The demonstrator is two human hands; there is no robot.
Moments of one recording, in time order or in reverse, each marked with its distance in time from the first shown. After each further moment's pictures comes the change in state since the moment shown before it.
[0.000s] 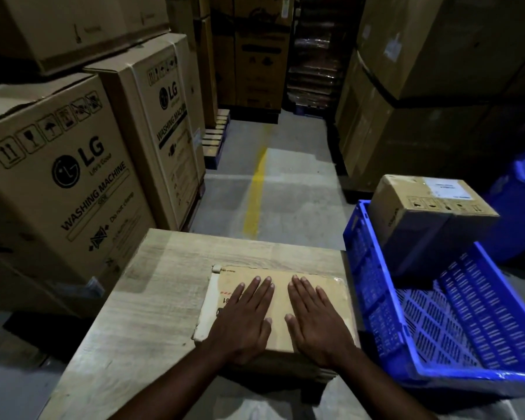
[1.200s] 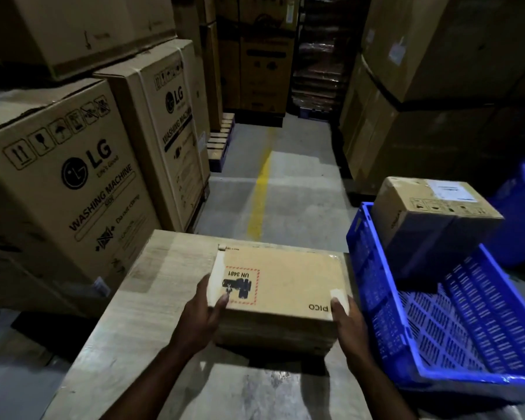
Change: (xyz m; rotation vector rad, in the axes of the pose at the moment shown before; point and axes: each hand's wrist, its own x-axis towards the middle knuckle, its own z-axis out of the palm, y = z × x) left_hand -0.040 -0.059 -0.014 -0.750 0.247 -0.503; right_hand -0.016 0.039 0.019 1.182 0.367 0.738
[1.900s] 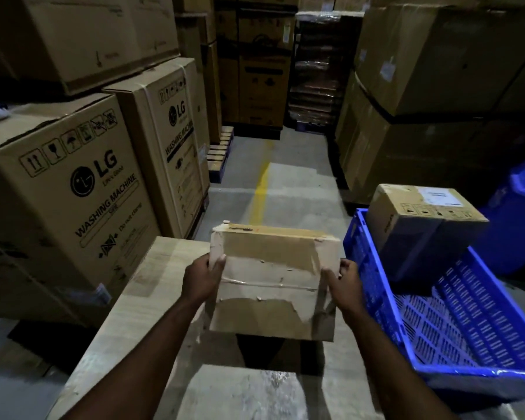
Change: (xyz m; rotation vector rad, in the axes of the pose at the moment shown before) left_hand 0.067 0.032 -0.017 0.121 0.204 -0.097; right_hand 0.039 -0.064 0.007 -0.096 0.050 -0.145
